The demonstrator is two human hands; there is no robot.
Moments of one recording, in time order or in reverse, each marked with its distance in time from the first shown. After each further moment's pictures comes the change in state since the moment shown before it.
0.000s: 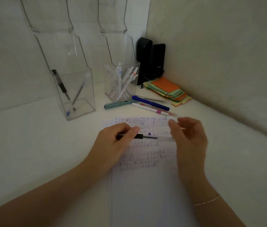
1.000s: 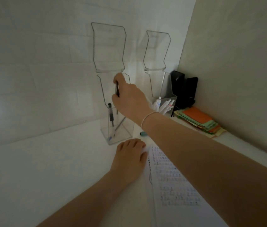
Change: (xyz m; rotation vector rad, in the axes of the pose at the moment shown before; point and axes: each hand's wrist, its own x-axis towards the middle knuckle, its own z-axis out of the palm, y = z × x) left_hand 0.035 -0.061 -0.043 0.735 0.053 0.111; right_hand 0.069 -0.093 0.236 -0.659 -0.613 -0.725
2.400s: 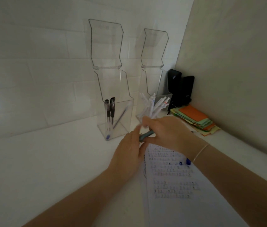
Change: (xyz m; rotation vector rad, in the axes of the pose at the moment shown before) left_hand -0.003 0.019 -0.006 -0.305 0.153 0.011; right_hand -0.106 0.070 -0.046 -0.414 -0.295 -0.238
